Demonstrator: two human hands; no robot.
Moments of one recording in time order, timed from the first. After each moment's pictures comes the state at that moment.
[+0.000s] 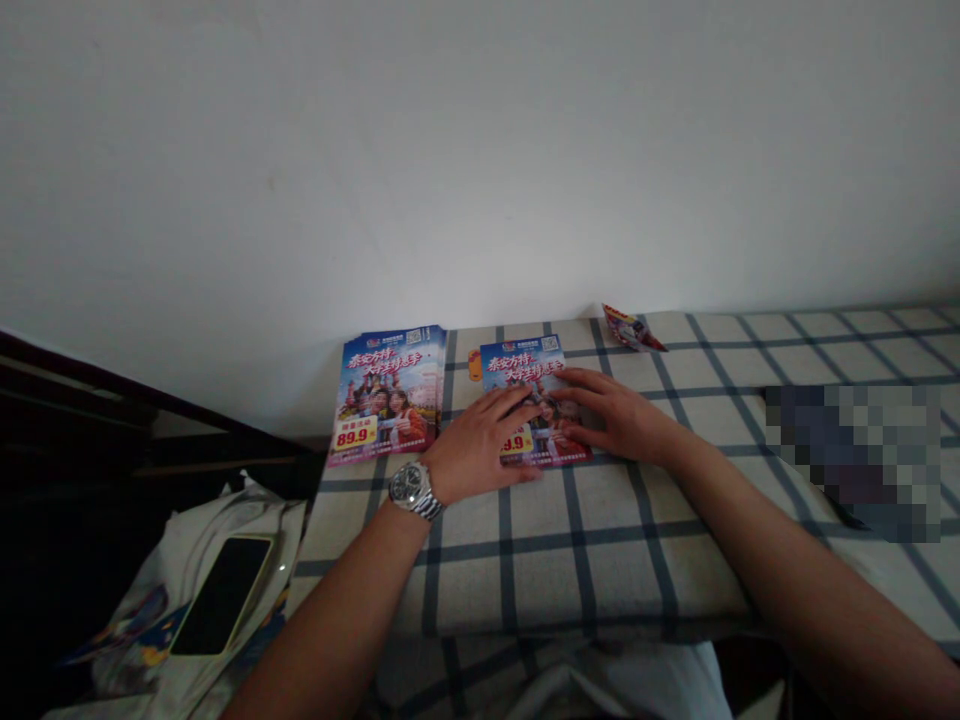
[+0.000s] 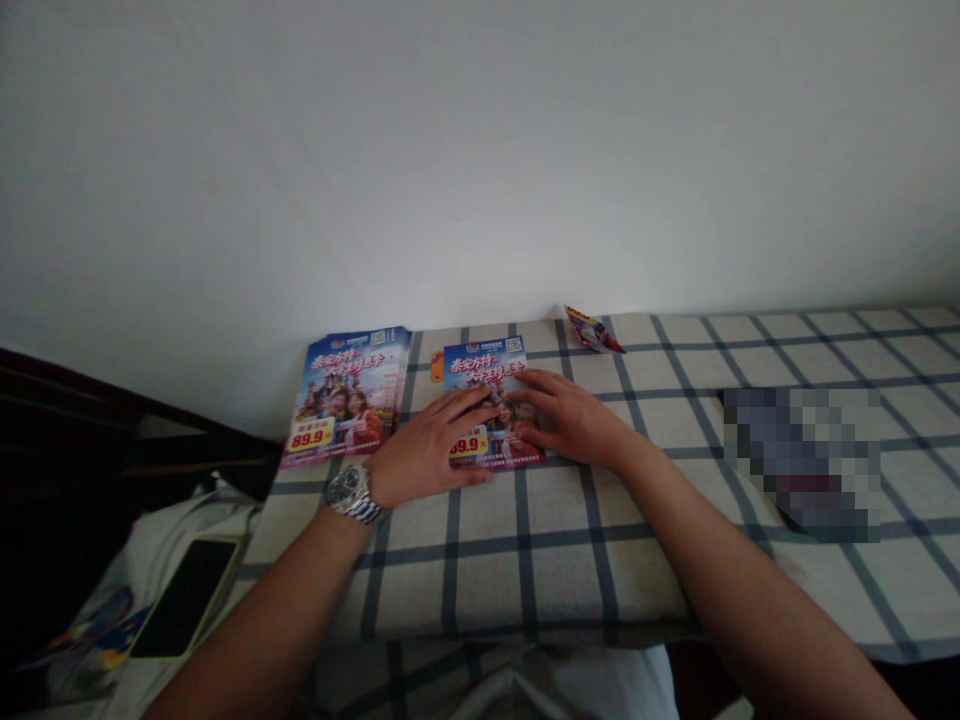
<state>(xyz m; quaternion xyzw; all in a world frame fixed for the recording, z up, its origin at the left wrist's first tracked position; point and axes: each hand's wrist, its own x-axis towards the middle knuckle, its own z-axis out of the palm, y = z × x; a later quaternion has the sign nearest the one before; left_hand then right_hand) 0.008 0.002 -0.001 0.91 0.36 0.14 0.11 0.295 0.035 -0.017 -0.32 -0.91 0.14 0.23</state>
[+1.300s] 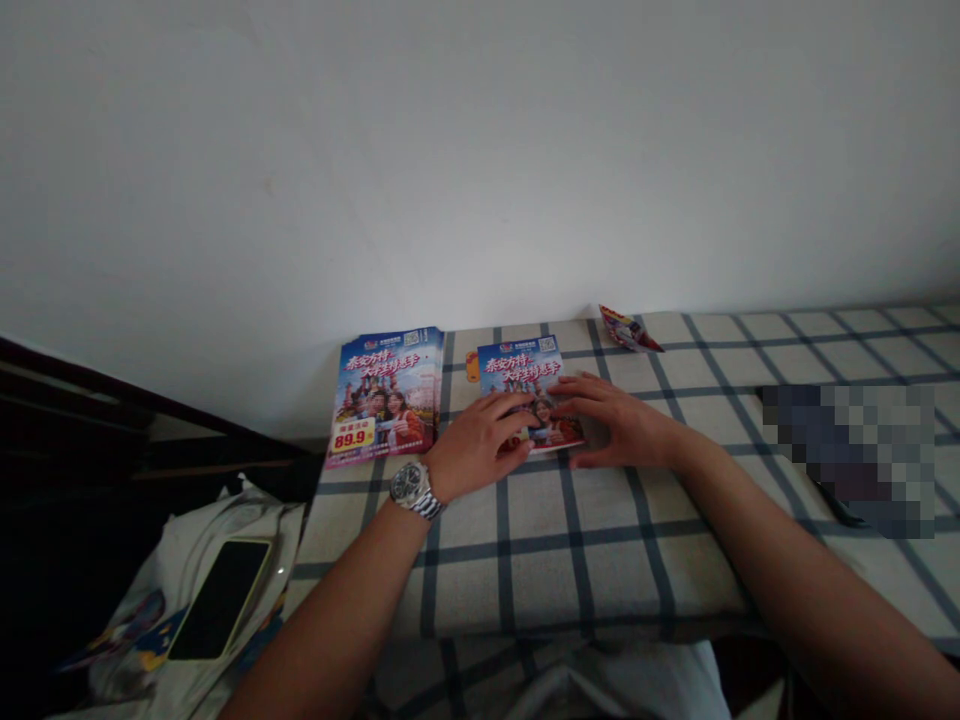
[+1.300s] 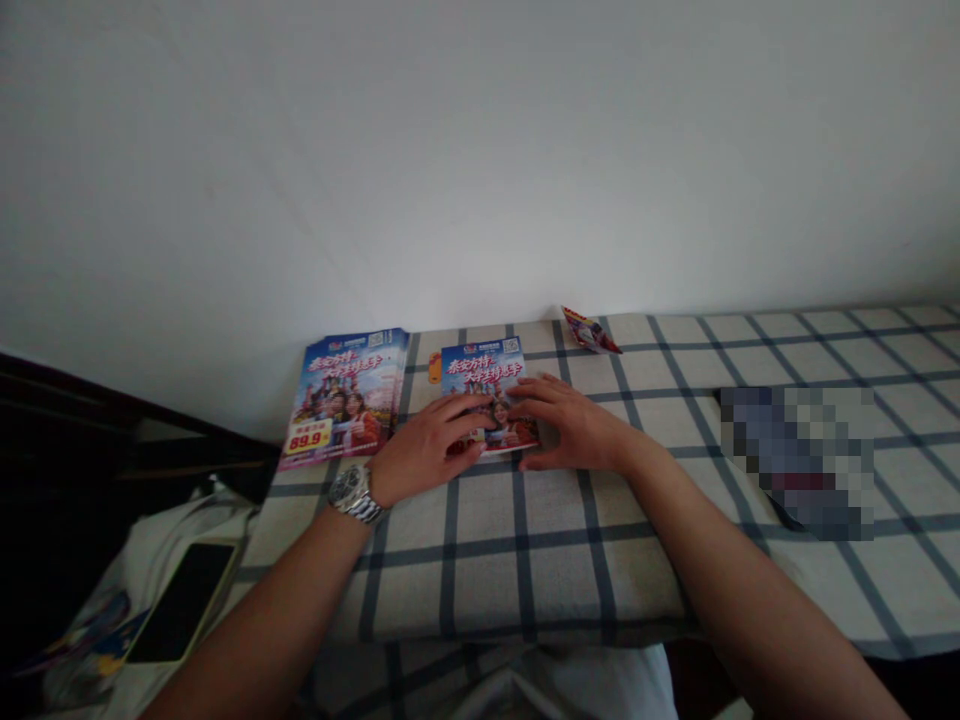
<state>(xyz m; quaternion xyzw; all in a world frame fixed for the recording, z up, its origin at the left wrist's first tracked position) 0.013 0.005 0.002 0.91 0.34 0.19 0.12 0.301 0.032 -0.009 -0.28 -0.92 0.18 0.21</state>
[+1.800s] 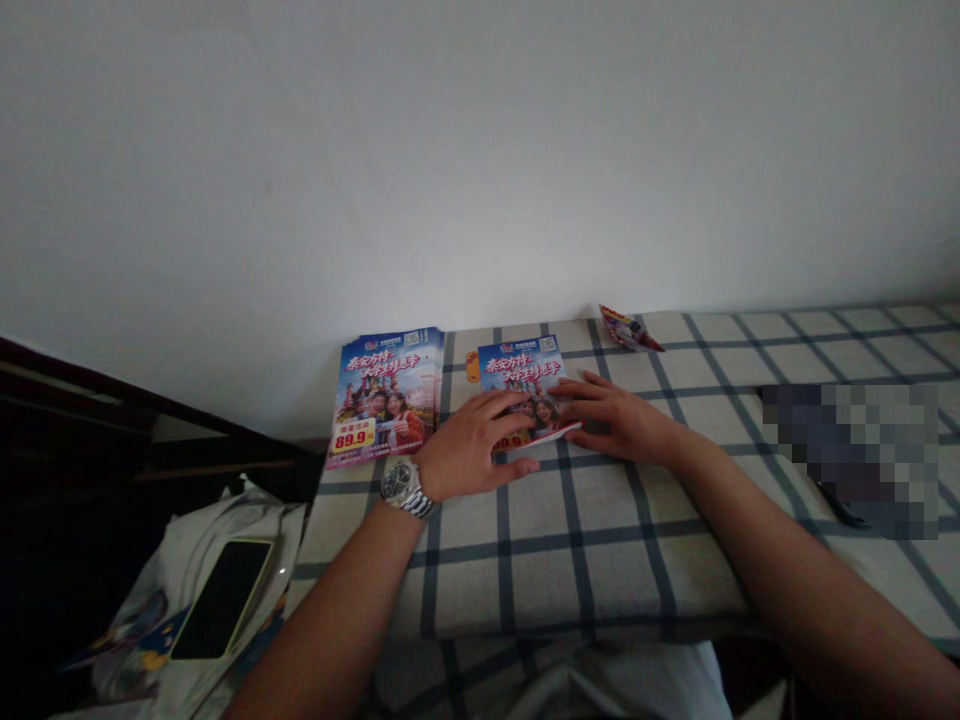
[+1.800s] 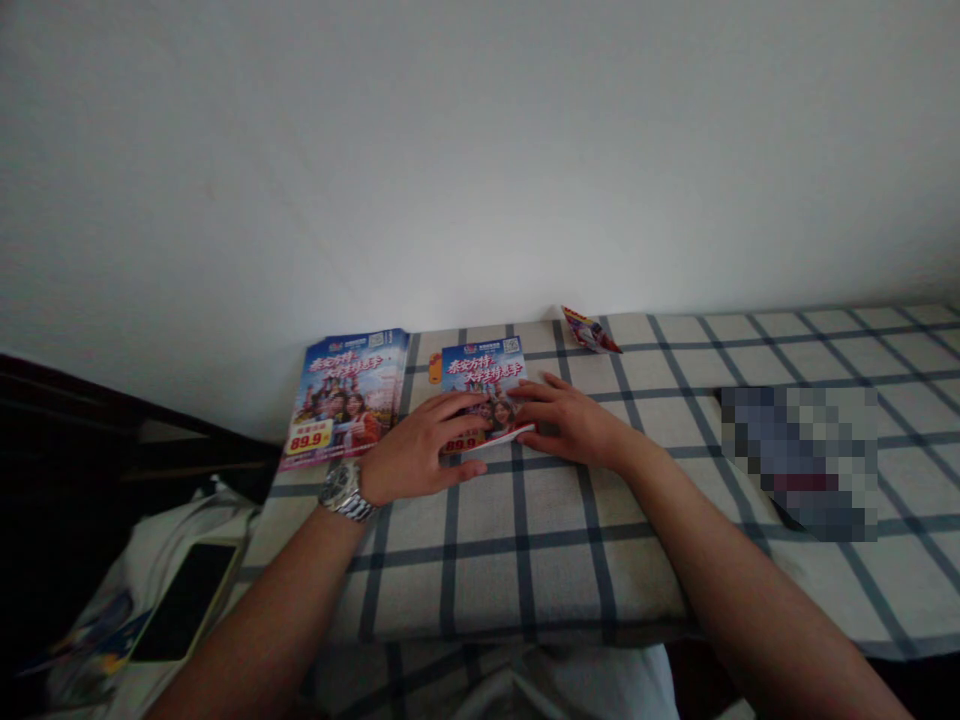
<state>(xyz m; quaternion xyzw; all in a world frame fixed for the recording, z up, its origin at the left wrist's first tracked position) 0.002 0.003 0.008 0.91 0.34 0.18 0.13 0.298 0.035 -0.008 -0.28 -0.92 0.19 0.19</state>
